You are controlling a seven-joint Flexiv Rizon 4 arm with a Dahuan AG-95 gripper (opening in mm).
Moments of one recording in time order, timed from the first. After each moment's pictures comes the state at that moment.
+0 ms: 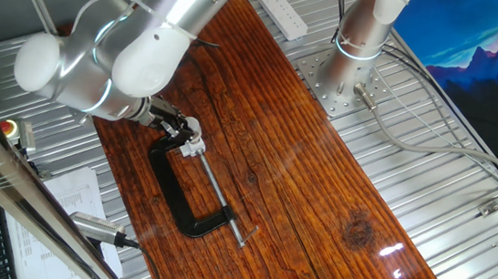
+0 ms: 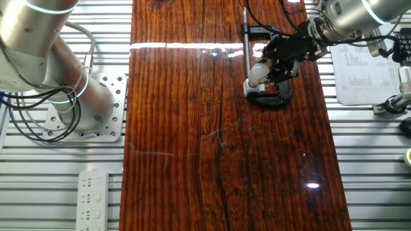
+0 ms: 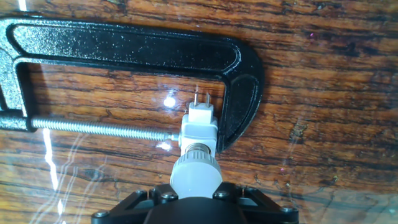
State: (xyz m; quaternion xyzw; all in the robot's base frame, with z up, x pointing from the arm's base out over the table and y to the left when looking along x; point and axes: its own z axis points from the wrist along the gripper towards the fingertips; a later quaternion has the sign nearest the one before) arm 0.514 0.057 0.106 0.07 -0.96 -0.01 0.29
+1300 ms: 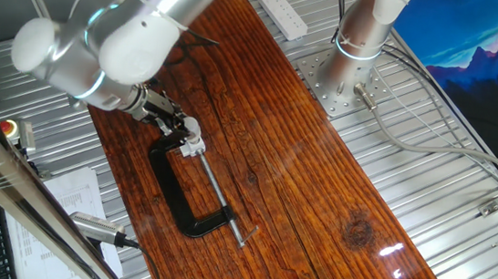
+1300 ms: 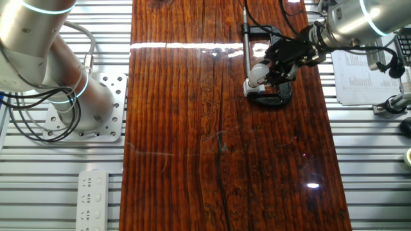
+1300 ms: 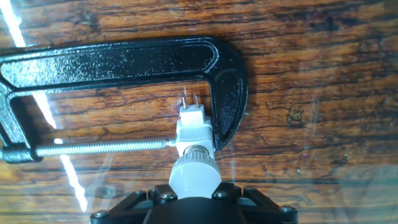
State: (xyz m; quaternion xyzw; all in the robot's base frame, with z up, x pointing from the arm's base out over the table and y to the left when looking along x) arm 0.515 0.053 0.105 -0.04 -0.96 -0.04 0.28
